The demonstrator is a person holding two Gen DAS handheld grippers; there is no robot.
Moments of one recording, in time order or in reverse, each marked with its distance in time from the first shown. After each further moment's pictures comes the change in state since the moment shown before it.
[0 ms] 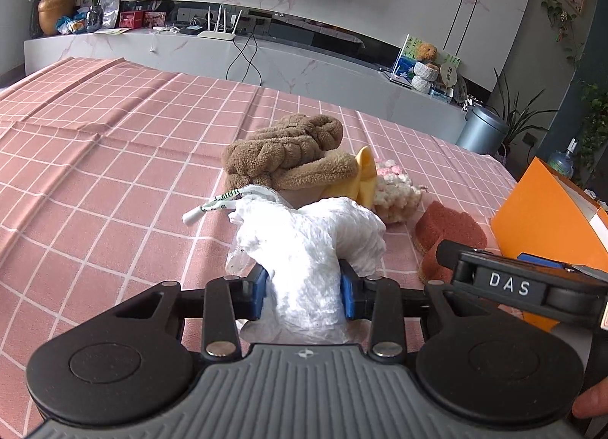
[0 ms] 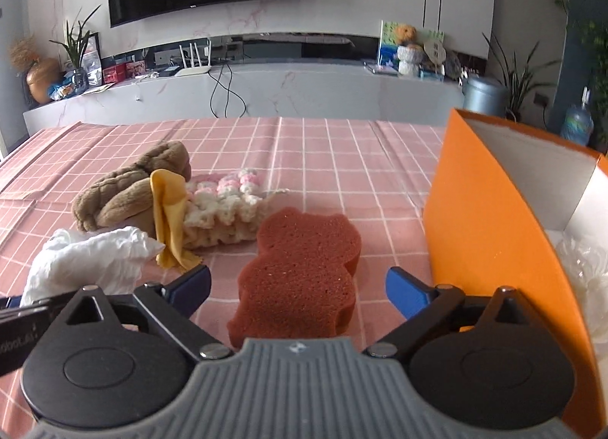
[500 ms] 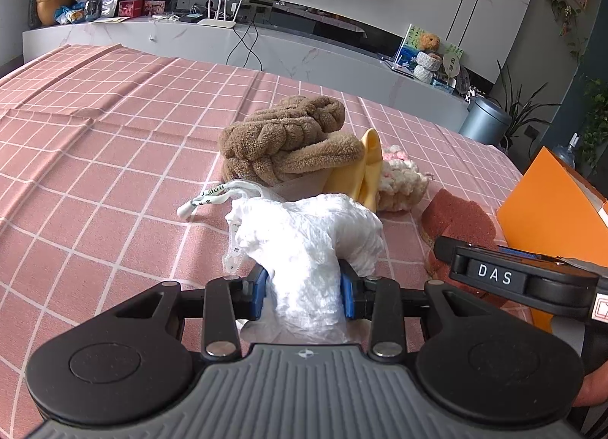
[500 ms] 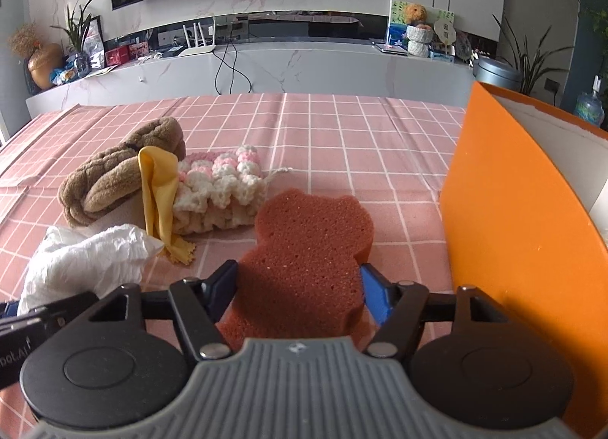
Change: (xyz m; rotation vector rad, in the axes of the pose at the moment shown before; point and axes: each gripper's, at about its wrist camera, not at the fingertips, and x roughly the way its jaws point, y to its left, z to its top) left arm 0.010 -0.001 -0.004 -0.004 0.033 0.000; right arm 0.026 -0.002 -0.003 -0.008 0.068 0.025
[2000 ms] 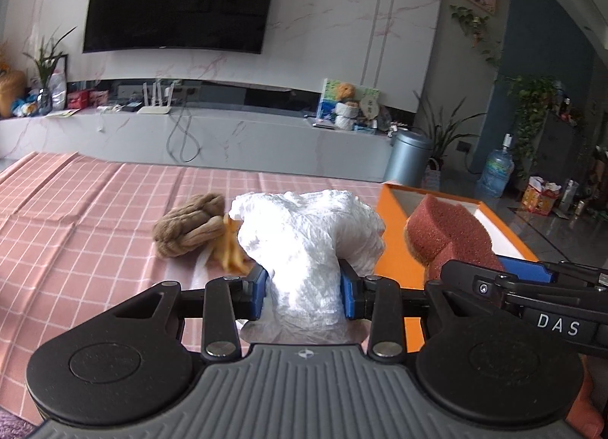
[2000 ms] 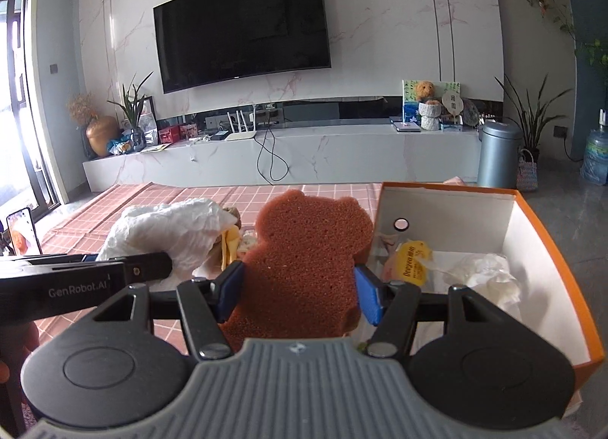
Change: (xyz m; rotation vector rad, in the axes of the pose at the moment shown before) left arm -0.142 -0.094 -0.009 0.202 -0.197 -0.137; right arm -0.220 -0.078 -0.035 0.019 -0.253 0.157
